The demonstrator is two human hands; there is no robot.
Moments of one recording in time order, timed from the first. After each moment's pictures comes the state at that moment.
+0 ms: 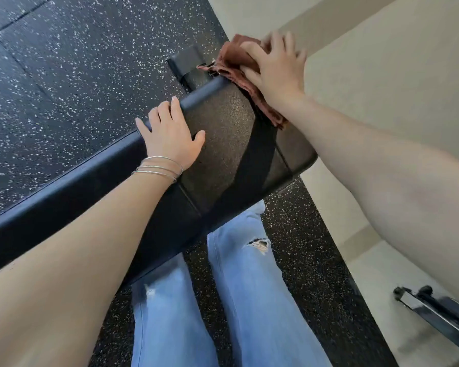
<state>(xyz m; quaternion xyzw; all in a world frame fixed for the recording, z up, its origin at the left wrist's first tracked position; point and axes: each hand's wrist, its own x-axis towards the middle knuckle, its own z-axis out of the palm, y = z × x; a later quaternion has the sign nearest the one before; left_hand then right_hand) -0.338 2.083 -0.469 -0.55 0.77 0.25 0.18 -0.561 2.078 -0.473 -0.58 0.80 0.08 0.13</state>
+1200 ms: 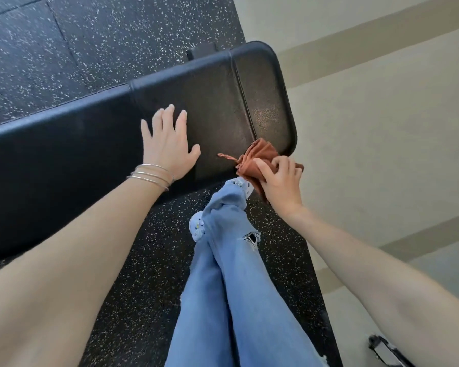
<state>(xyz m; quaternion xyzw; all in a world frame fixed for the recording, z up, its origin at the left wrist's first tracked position) -0.349 2.189 -0.434 -0.57 0.77 0.20 0.17 -0.566 2.326 -0.480 -0.64 0.74 0.01 0.20</state>
